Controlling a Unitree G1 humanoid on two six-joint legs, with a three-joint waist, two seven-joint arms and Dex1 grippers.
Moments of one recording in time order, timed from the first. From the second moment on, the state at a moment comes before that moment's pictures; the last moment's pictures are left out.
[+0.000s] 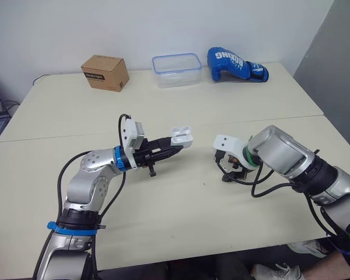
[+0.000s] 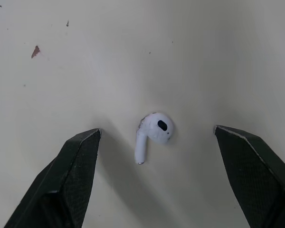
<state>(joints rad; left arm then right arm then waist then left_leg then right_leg) -0.45 0.48 0.02 -0.01 -0.51 0.28 -1.10 -1.01 -0.70 0.77 -0.08 0.09 1.30 1.02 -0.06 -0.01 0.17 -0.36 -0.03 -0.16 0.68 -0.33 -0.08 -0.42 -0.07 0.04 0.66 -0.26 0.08</state>
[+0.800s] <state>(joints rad) -0.46 0.48 0.01 -0.01 -0.51 0.28 -1.10 -1.03 -0.69 0.78 -0.10 0.11 1.36 0.95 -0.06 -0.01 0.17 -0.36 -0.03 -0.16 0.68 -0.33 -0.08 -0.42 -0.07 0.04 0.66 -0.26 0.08</state>
